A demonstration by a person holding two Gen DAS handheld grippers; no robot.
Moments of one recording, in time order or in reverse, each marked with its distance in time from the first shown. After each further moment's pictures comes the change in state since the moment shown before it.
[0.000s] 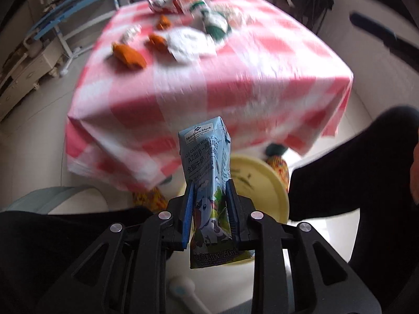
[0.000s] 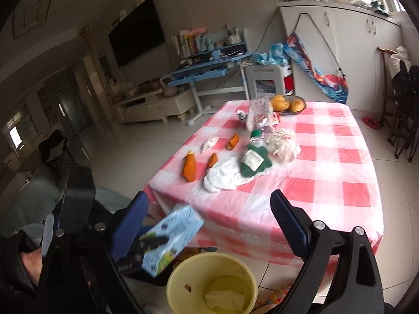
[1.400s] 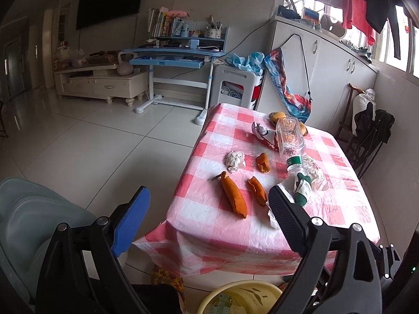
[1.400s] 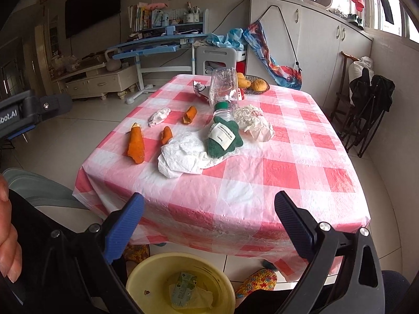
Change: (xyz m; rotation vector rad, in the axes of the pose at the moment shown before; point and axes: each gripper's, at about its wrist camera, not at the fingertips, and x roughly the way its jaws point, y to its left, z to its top) left arm -0.106 0.098 0.046 -0.473 -0.588 0.238; right arm 0.065 0.048 -0.022 -0.094 0.115 -0.370
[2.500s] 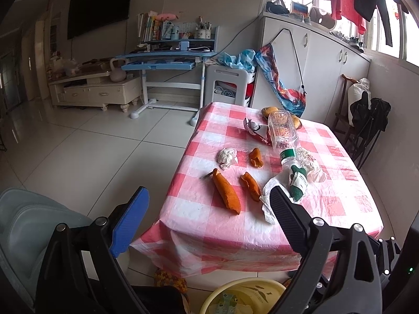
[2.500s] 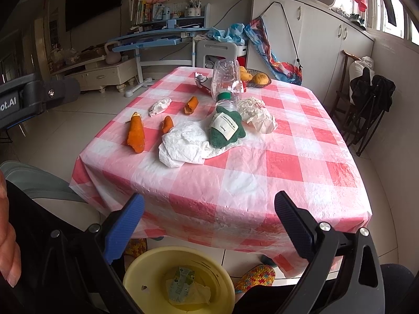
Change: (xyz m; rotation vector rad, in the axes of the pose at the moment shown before) left arm 0.003 -0.018 -0.010 0.072 -0.009 -0.006; right arm 0.001 0.006 -0.005 -0.011 0.020 -0.011
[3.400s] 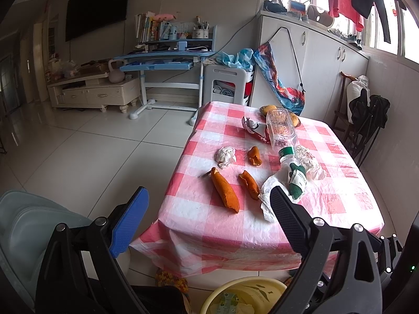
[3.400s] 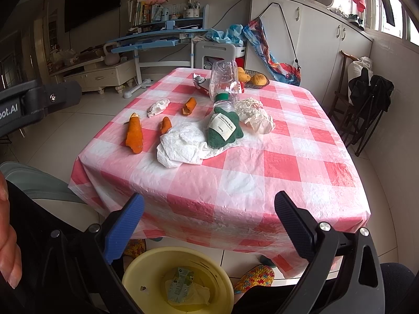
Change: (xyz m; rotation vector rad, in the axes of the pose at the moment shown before) left arm 0.000 -0.002 -0.001 0.006 0.000 -0.001; right arm -0.002 -0.003 0.002 0.002 -0.002 -0.002
